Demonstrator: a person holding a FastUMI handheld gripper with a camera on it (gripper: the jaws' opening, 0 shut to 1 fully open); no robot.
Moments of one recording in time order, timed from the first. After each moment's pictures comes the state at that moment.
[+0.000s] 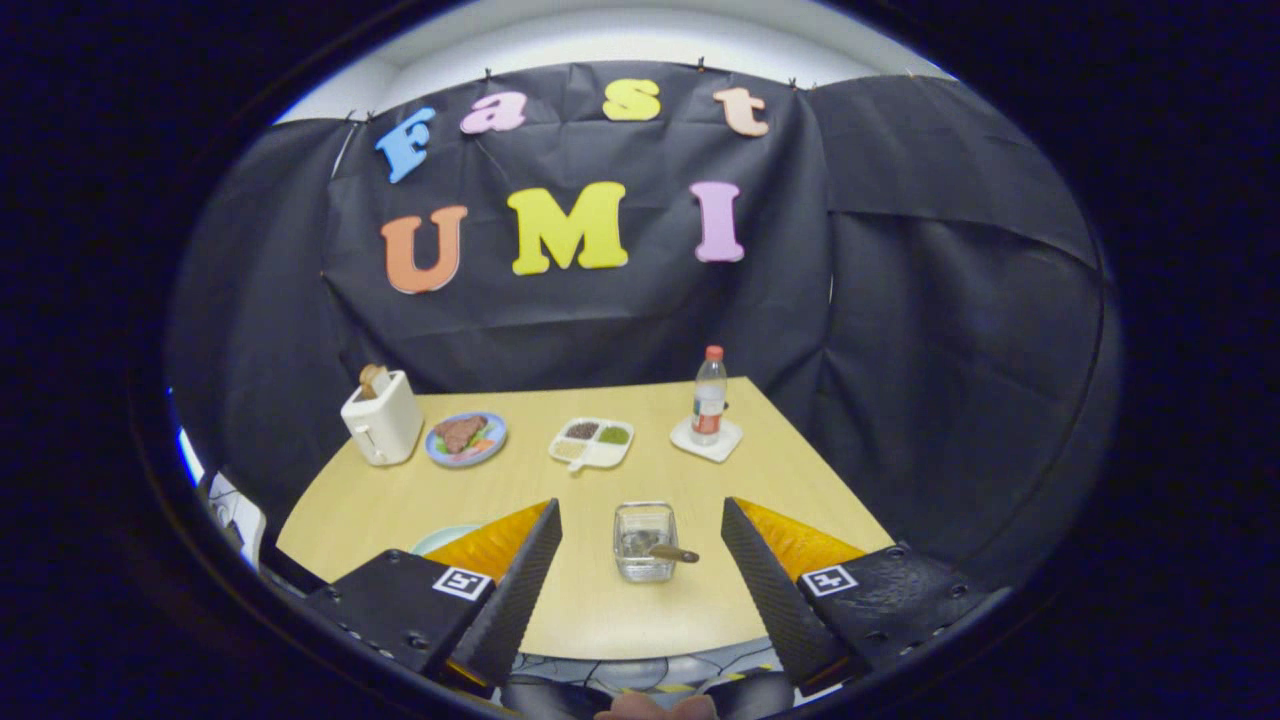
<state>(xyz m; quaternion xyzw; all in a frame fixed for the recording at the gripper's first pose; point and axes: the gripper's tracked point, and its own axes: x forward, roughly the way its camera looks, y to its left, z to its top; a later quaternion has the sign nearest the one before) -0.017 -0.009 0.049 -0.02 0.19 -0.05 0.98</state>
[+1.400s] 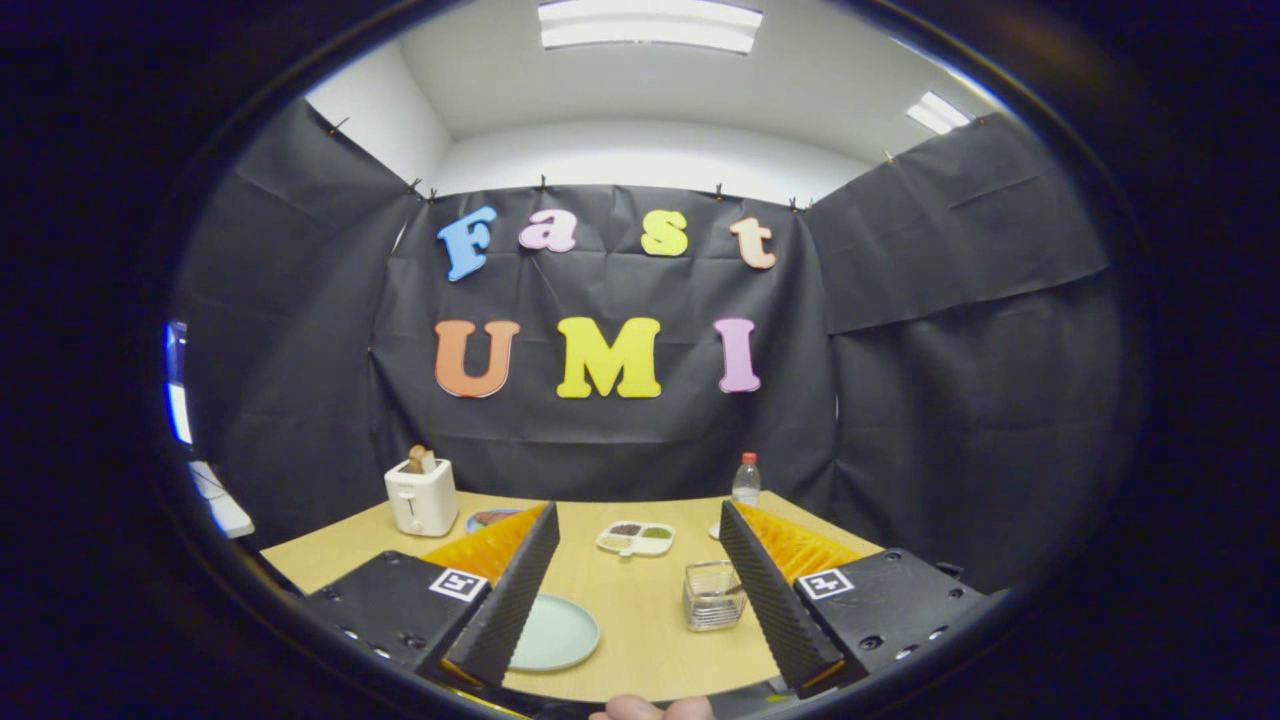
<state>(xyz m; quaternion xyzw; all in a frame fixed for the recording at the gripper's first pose) -0.071 0.086 0.025 -0.02 -0.01 -0.03 1.00</state>
